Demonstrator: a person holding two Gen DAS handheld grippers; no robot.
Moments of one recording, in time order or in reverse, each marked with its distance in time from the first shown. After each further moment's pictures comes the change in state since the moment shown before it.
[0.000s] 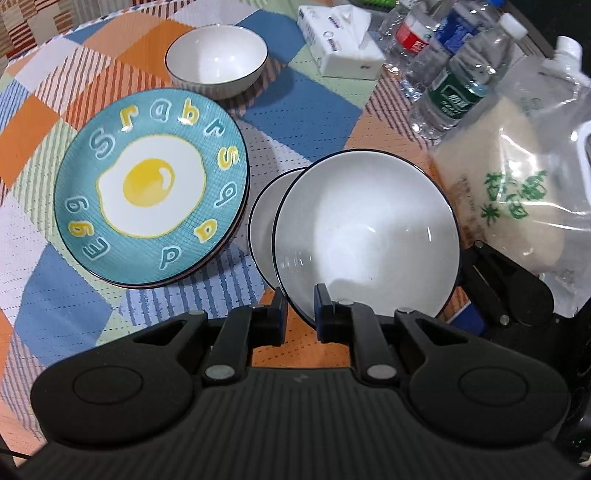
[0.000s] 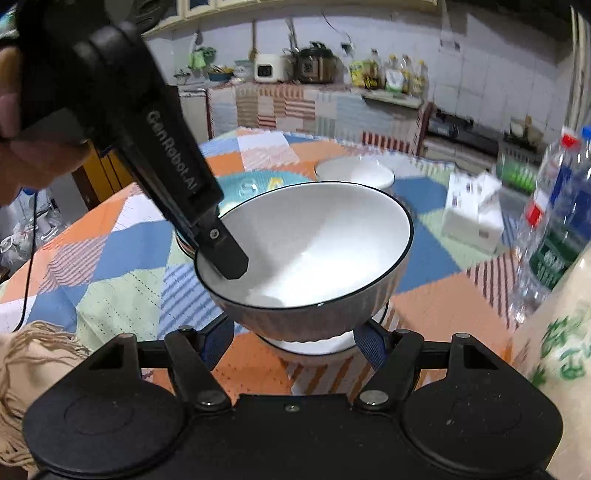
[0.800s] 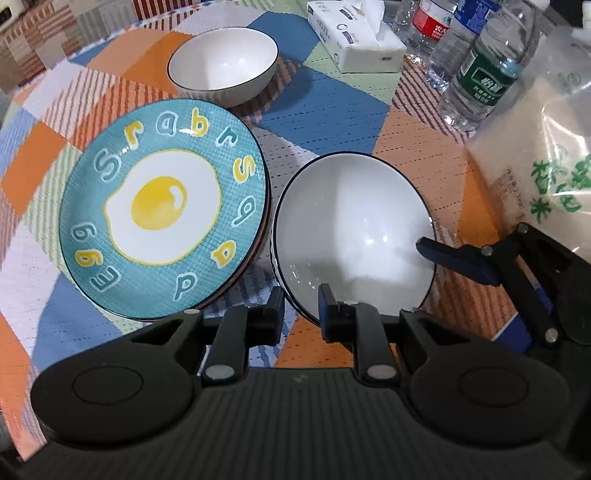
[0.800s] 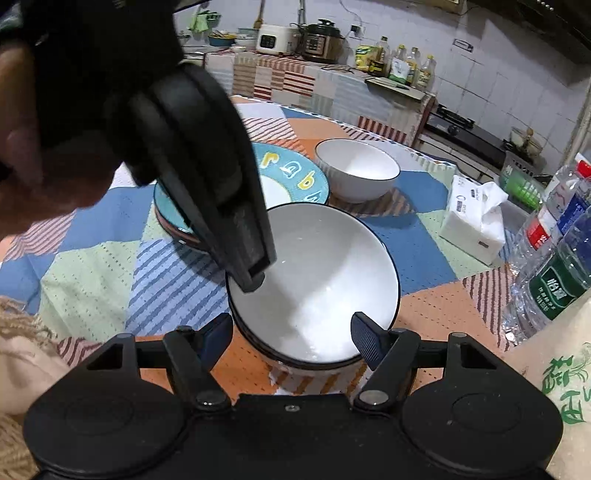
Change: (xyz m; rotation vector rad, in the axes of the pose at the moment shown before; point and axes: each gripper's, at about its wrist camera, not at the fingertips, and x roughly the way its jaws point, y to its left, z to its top) left arm 0.027 -0.002 0.009 0.059 -0.026 0.101; right arm 0.023 0.025 0.015 -0.122 0.077 -0.105
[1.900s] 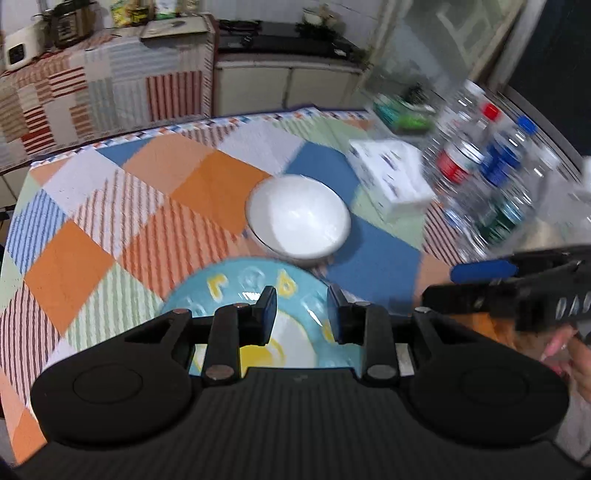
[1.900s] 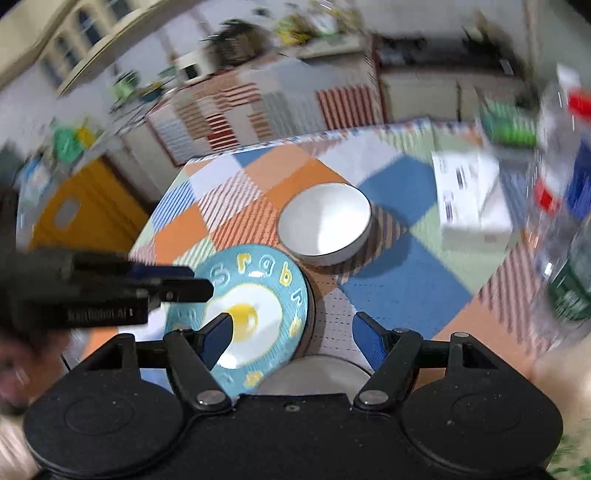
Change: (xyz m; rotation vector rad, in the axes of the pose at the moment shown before) left arm -0.048 0.106 0.075 -0.009 -0.322 -0.070; right arm 0.029 -0.111 0.112 0.563 0.090 0.206
